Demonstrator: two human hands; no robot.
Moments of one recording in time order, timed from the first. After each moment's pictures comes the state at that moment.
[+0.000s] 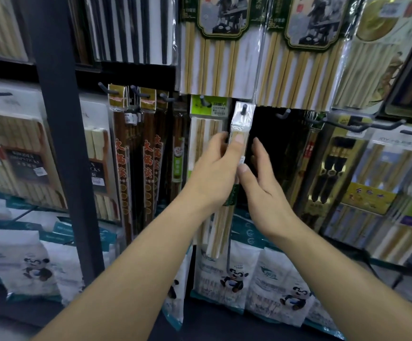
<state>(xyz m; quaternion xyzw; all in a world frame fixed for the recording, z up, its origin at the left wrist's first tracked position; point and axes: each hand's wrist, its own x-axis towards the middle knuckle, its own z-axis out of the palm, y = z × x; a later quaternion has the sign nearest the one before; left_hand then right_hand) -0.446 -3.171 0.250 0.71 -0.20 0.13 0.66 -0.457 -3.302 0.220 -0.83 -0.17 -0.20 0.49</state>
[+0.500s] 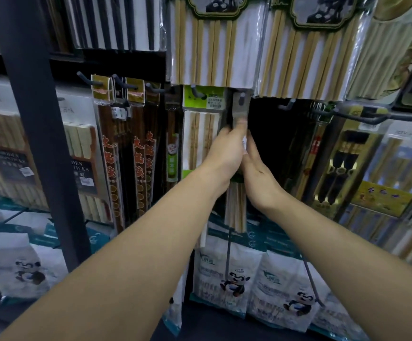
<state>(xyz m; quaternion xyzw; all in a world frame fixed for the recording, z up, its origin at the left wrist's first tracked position) -0.373 -3.213 0.261 0.64 -0.09 0.02 0.76 -0.383 -3.314 0.219 -0.83 -0.19 -0.15 0.51</state>
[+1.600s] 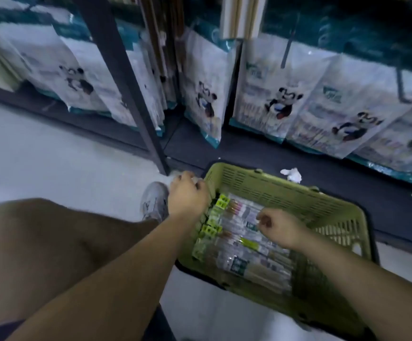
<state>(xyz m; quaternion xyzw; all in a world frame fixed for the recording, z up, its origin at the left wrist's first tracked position) -0.611 -3.120 -0.139 0.89 0.24 -0.08 0.37 -0.619 -3.370 -0.171 -0.92 -0.08 0.30 0.22</state>
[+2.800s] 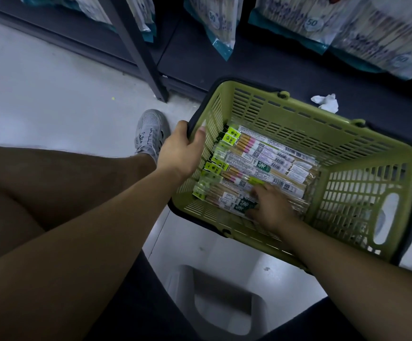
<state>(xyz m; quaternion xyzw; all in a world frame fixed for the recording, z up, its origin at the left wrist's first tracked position) -0.640 -3.110 -0.192 0.87 0.25 -0.14 0.41 -0.701 -3.358 -0.289 -0.92 -0.09 0.35 0.15</state>
